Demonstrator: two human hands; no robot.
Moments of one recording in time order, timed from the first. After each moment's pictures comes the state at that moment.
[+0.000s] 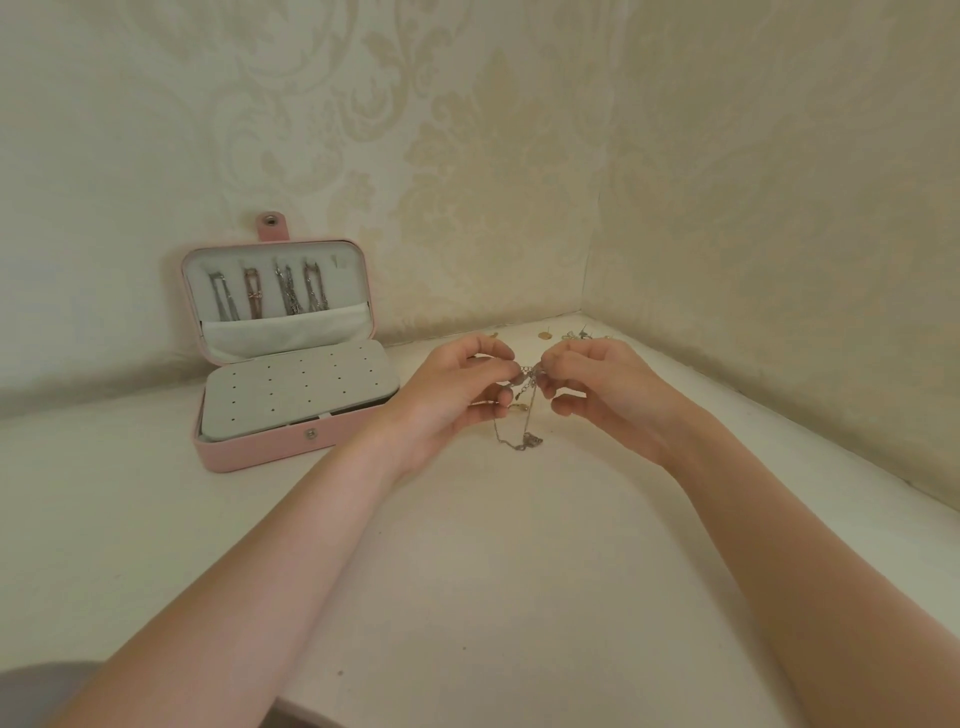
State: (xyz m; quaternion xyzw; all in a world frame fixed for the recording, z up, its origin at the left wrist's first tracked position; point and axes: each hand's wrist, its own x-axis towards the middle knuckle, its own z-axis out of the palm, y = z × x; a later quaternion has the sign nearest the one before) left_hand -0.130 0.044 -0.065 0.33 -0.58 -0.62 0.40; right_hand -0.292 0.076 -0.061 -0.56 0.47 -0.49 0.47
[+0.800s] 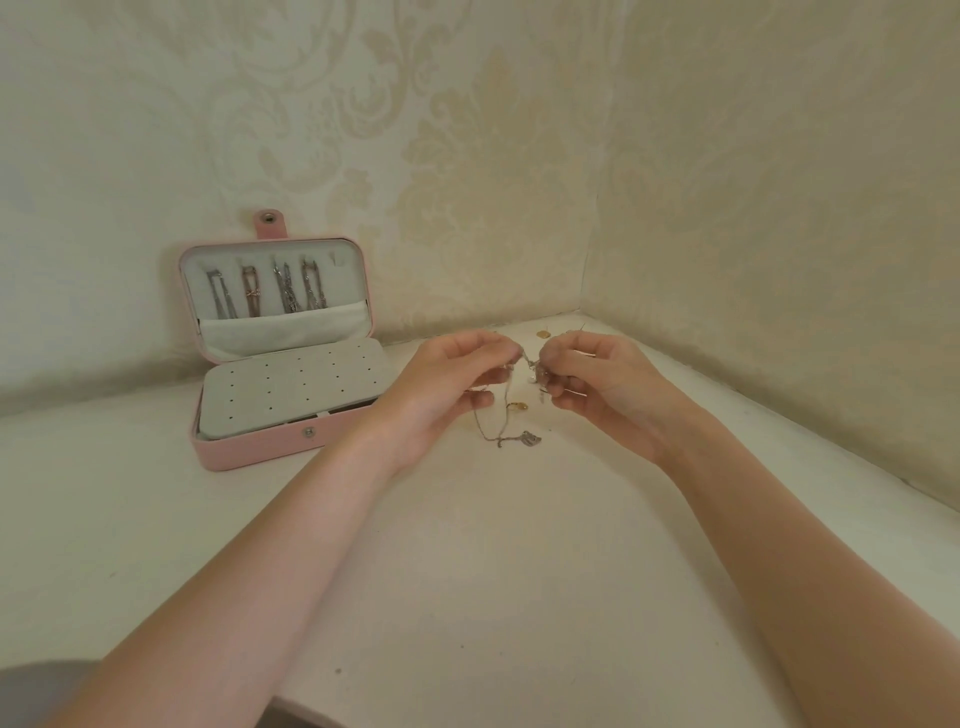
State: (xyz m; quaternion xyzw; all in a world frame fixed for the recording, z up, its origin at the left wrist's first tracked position) left_hand -0.127 0.043 -0.063 0.33 -0.61 -0.59 0.41; right_hand -0.290 0.077 -0.061 -0.51 0.46 -0.54 0.49
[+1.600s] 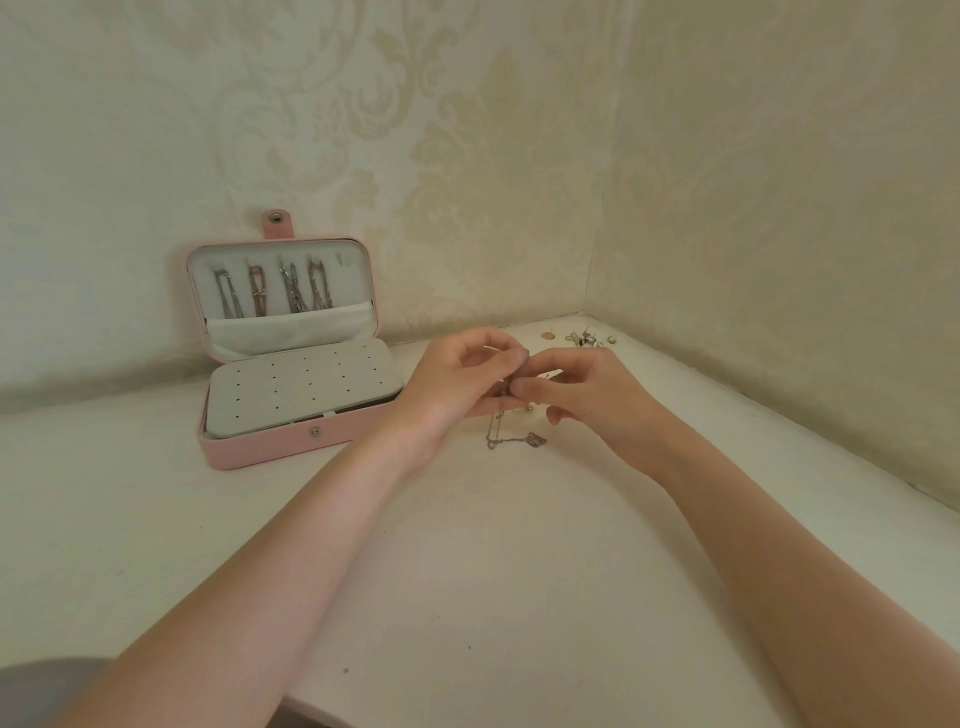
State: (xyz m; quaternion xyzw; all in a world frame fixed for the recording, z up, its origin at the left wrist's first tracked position) left_hand -0.128 0.047 -0.065 0.32 -0.63 -0.55 0.43; right_hand -0.281 0.075 -0.070 -0.62 0.51 -0.46 0.38
